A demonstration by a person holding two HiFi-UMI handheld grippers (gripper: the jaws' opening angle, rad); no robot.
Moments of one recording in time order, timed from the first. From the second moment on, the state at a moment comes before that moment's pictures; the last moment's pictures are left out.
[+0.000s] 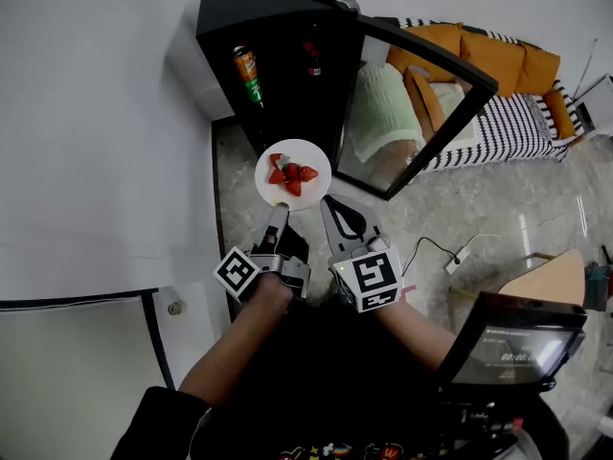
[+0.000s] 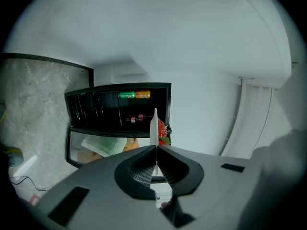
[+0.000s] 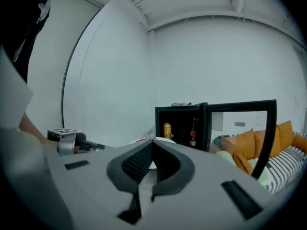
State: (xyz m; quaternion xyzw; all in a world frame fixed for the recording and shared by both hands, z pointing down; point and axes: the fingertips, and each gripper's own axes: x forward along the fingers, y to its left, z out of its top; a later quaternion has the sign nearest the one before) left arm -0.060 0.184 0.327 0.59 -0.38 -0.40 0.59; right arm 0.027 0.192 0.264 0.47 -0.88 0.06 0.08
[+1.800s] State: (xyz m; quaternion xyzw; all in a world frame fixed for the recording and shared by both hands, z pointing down) left arm -0.050 0.068 0.357 0.58 -0.40 -0.42 0.57; right arm 0.059 0.087 0.289 0.44 -0.89 0.05 0.07
